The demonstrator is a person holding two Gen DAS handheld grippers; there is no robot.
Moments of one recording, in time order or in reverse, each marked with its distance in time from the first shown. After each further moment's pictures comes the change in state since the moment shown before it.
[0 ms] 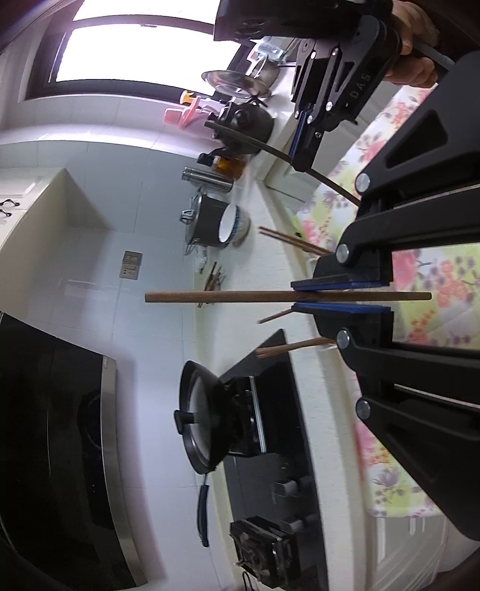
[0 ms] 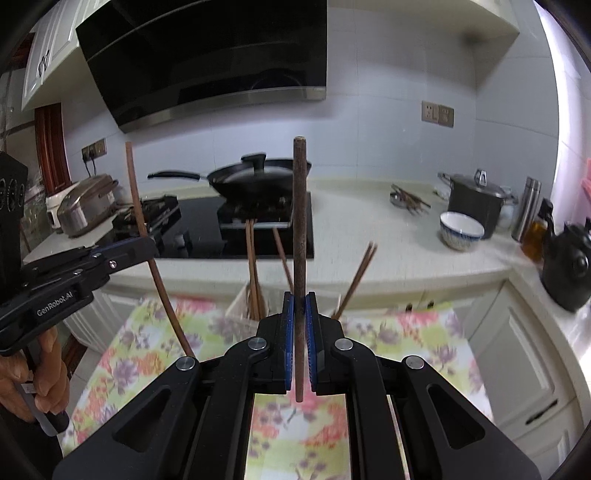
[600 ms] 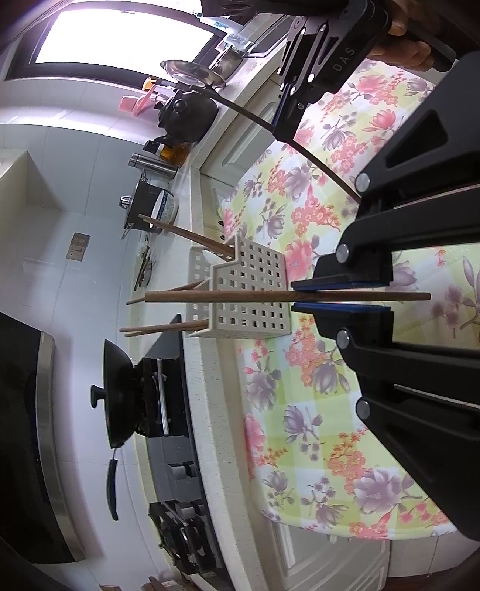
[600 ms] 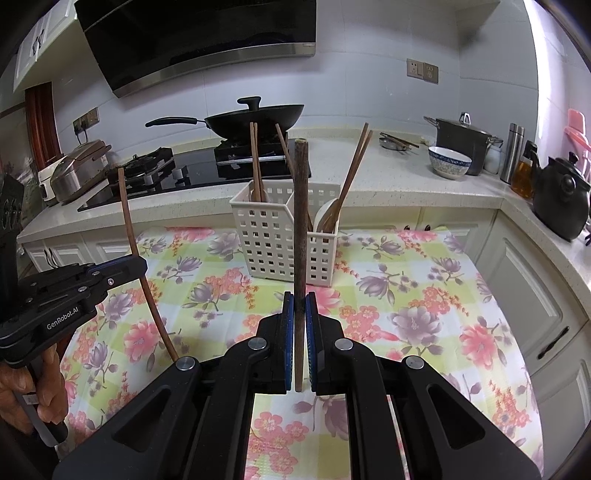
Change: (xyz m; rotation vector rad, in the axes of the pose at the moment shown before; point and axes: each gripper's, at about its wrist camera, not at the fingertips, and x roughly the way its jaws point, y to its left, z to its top) left arm -0.024 -0.001 -0.152 -0.059 0.155 0.045; right arm -0.023 0.025 -0.134 0.027 0.108 -0.040
